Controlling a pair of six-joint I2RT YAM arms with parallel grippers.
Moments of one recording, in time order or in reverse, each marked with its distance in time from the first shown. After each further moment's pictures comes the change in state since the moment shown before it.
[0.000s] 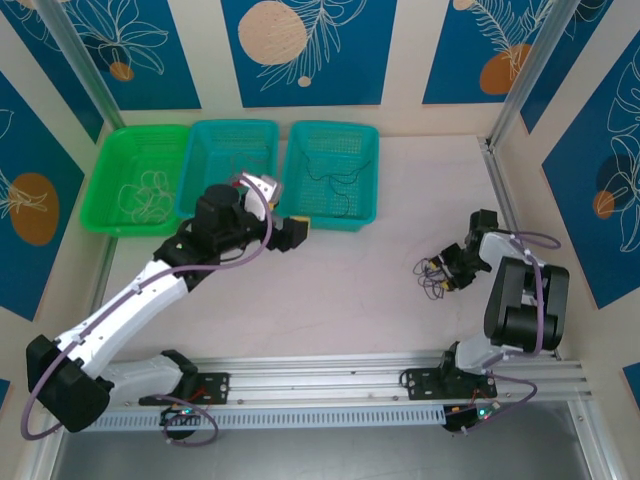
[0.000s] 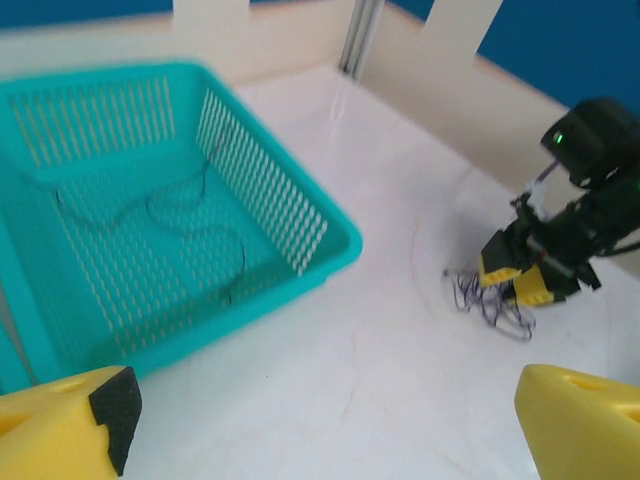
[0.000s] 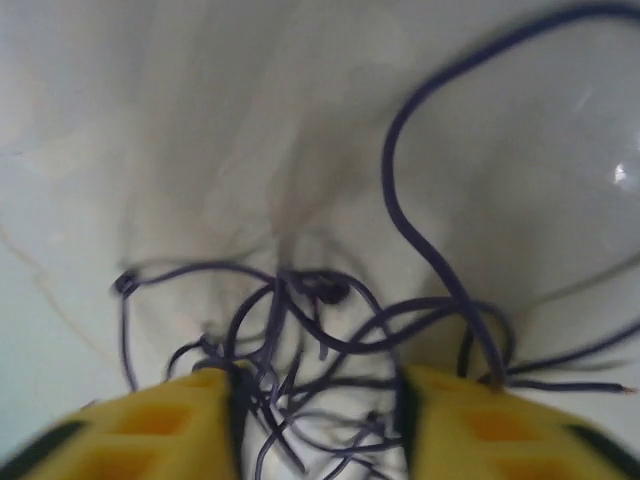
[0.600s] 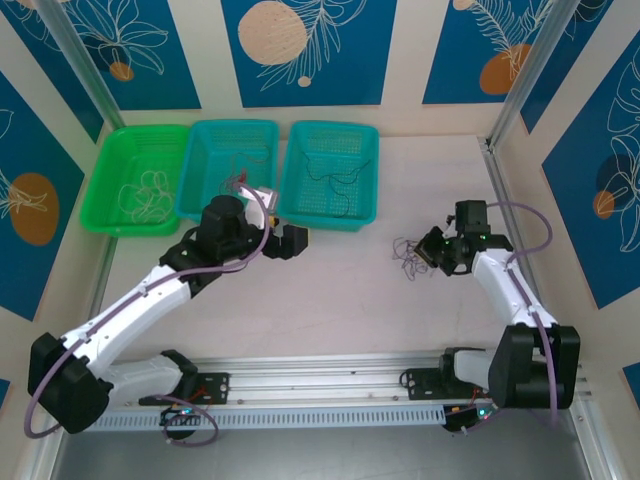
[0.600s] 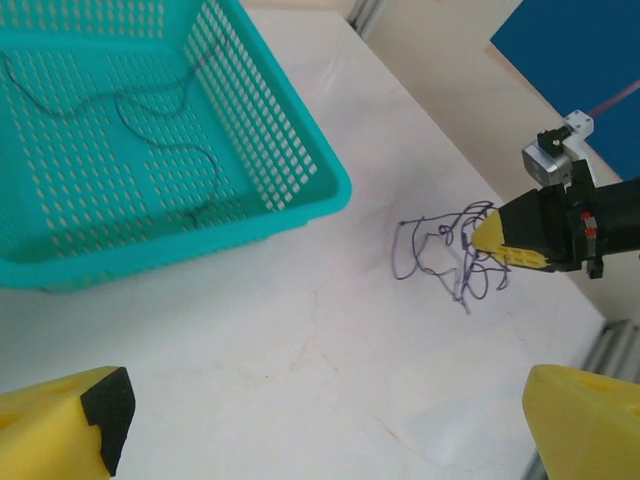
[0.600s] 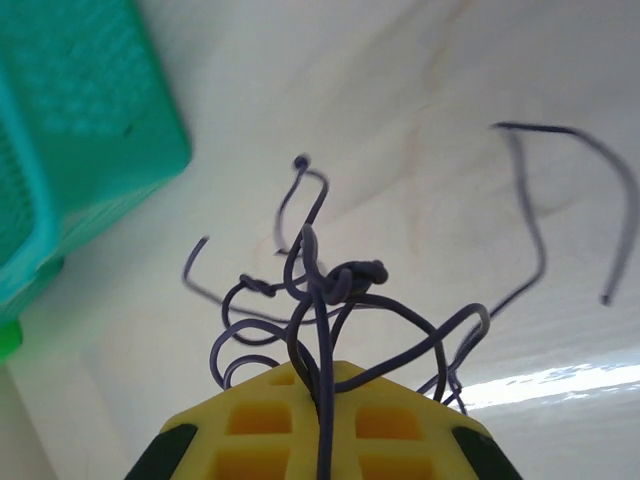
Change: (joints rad) left arm 0.000 0.010 -0.064 0.021 0.050 -0.242; right arm 0.236 -0.368 -0.005 0.028 -0.086 -0.092
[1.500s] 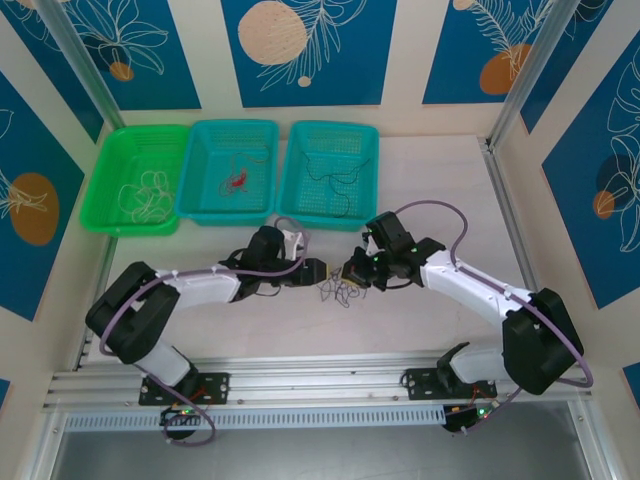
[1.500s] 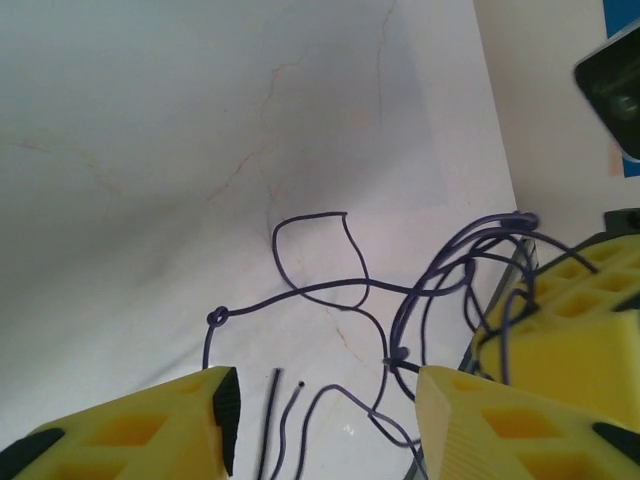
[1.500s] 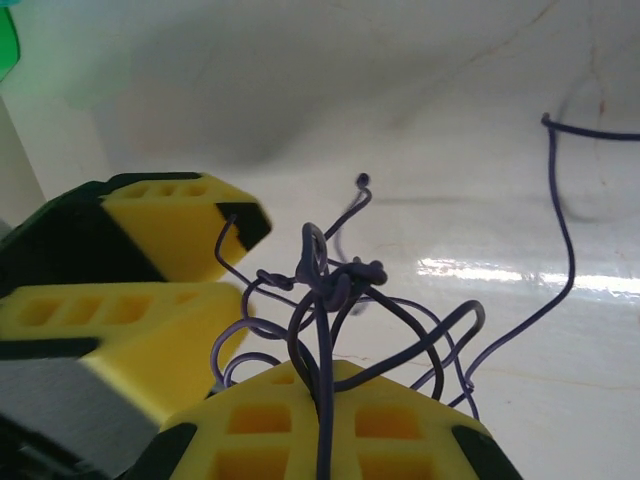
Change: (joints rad) left arm -0.077 0.431 -0.235 0.488 0.264 -0.354; right arm 0.605 0.125 0.026 0.158 -0.023 0.281
